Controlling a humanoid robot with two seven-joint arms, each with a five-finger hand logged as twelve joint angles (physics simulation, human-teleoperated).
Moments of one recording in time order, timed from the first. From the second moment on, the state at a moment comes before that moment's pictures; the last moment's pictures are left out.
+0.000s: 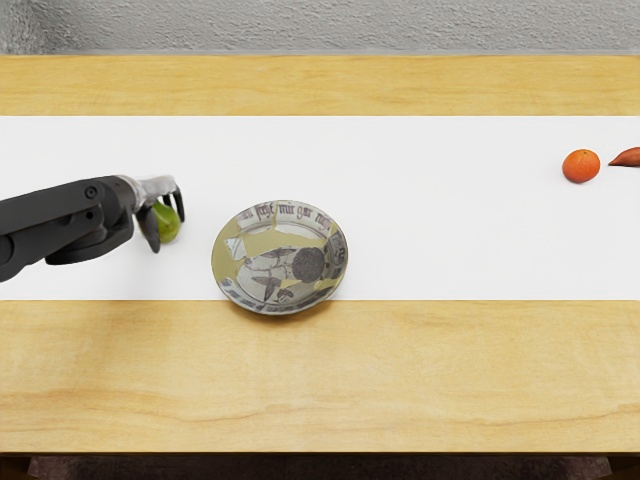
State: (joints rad) left arm -1.15 0.50 -0.05 -1.19 1.15 -0.10 0.61; right arm -0.03 0.00 -0.13 0.14 -0.07 0.12 -0.27
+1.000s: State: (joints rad) left arm -1.27 0.58 -0.27 -1.41 0.96 -0.33 0.61; right arm -0.03 0.00 -0.13 0.14 -0.07 0.12 -0.27
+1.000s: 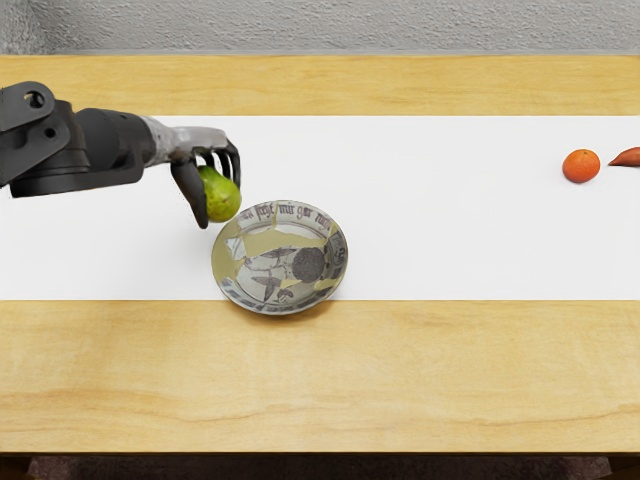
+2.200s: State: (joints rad) left arm -1.18 0.38 -0.29 -1.33 0.94 -0.32 0.61; right arm -0.03 0.00 -0.13 0.14 -0.07 0.12 -0.27
